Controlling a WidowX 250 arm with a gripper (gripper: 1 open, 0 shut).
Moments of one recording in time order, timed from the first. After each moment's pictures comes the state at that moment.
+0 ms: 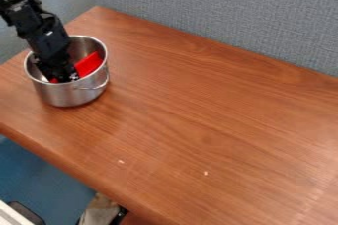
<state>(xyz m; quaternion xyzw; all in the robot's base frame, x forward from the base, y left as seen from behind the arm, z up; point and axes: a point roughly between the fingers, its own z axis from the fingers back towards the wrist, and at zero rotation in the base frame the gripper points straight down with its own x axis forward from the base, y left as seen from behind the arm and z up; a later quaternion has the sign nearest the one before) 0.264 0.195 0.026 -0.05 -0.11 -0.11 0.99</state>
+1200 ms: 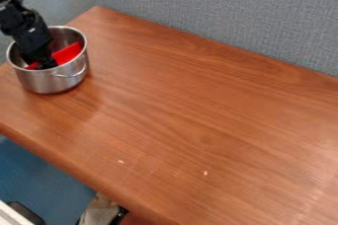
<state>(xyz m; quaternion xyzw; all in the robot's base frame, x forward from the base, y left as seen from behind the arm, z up) 0.274 0.241 0.011 -0.01 -0.12 -0.12 0.99</state>
